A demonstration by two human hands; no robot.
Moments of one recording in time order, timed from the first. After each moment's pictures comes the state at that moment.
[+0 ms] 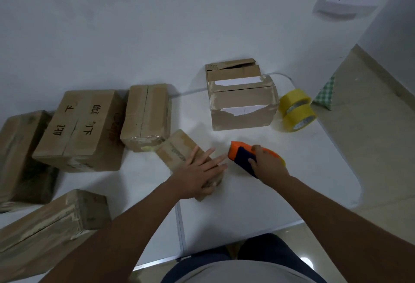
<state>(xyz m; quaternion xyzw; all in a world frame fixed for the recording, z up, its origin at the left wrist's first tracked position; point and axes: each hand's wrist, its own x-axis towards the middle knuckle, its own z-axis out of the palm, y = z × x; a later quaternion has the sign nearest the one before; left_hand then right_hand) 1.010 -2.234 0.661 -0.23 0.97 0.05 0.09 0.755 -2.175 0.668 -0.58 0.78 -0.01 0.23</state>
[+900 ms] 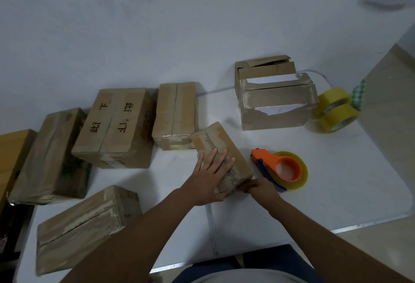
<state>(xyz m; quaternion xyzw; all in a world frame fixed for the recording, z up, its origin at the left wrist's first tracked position) 1.068 -2.232 0.665 -0.34 0.92 0.15 0.11 0.874 -2.160 0.641 -0.40 0.73 -0.19 0.52</state>
